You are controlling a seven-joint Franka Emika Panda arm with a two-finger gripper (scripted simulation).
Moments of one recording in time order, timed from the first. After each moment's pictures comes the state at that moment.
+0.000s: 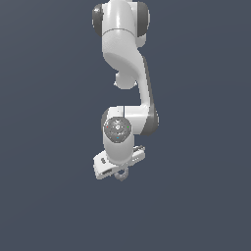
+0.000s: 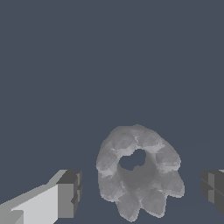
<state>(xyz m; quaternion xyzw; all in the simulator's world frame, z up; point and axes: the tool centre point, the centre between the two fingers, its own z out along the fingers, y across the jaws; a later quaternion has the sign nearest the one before) 0.111 -0.019 0.069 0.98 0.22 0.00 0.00</state>
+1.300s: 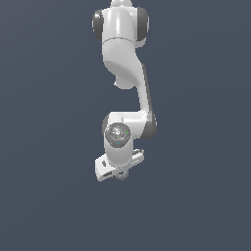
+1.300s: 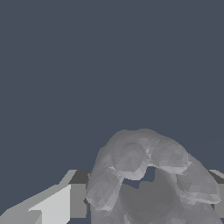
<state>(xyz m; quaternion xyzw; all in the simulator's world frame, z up) 0.110 -0.020 0.044 0.98 0.22 0.00 0.00</state>
